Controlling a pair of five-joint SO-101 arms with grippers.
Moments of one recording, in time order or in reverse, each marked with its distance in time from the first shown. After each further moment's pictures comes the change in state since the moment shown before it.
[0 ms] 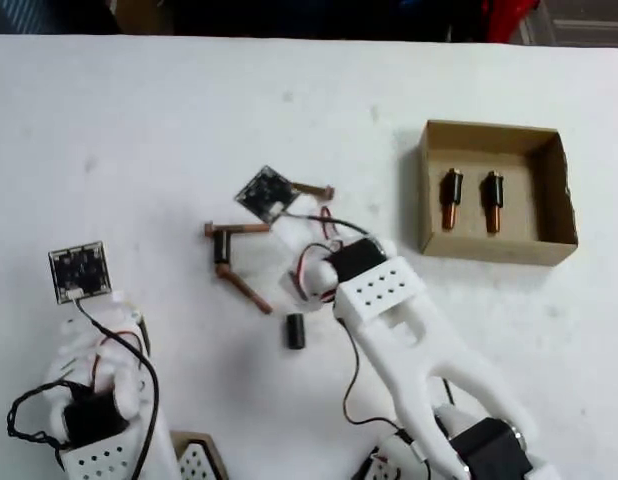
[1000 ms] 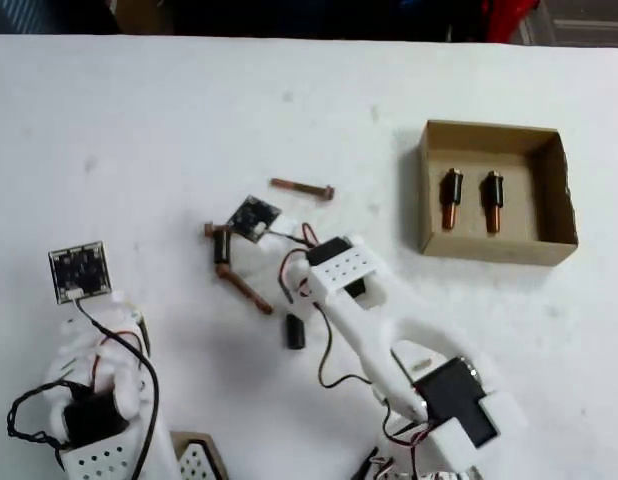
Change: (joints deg) left arm 0.0 0.0 0.0 0.0 0.0; right arm -1.6 20.0 -0.1 -8.3 5.6
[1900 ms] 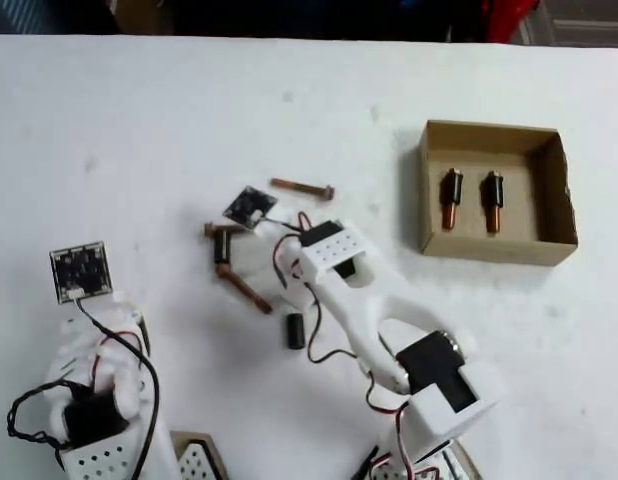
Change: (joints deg) left arm 0.0 0.0 0.0 0.0 -0.5; right arm 2.3 10.1 -8.9 2.6 -1.4
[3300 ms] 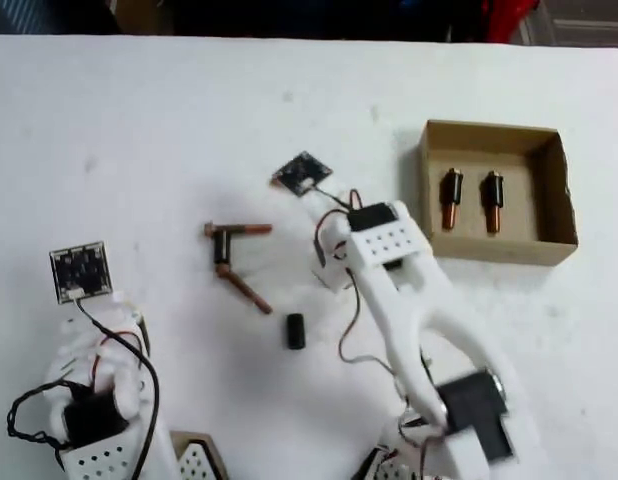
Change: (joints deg) left arm 0.0 0.0 0.0 0.0 0.0; right arm 9.2 -18.0 0.4 12.0 -2.5
